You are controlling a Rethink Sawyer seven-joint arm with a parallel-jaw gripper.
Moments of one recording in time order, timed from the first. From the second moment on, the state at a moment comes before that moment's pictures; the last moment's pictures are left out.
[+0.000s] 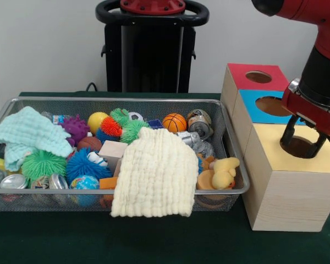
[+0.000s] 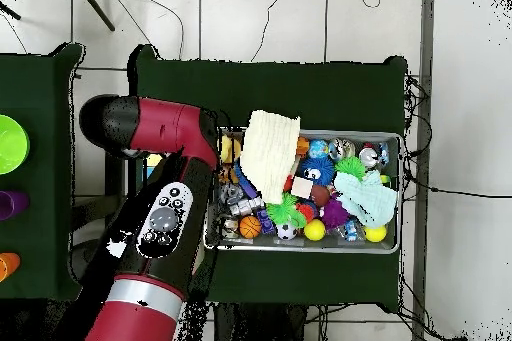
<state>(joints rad) 0.32 -0.23 -0.49 1.09 0.50 0.95 2.41</state>
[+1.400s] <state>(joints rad) 0.31 -0.24 -0.49 1.09 0.50 0.95 2.41</state>
